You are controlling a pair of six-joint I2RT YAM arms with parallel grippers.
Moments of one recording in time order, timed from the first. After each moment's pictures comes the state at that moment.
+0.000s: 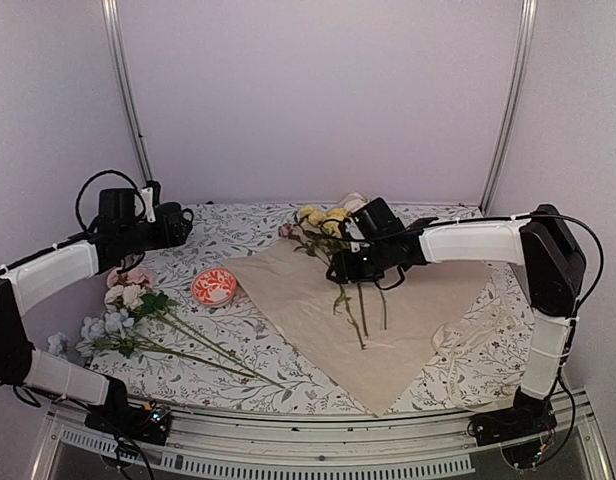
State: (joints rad) left arm -0.11 1.28 0.83 -0.06 0.14 -0.22; right arm 0.77 1.93 1.36 -0.29 -0.11 0.48
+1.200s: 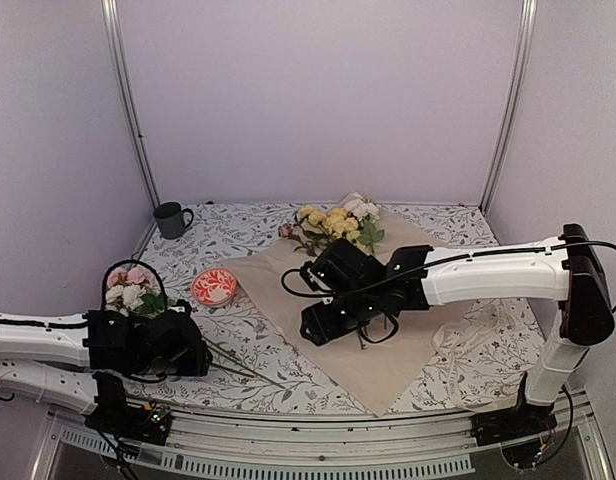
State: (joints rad) left arm -1.10 0.93 0.45 -0.66 -0.41 -1.05; right arm 1.14 1.77 1.33 -0.53 0.05 0.55
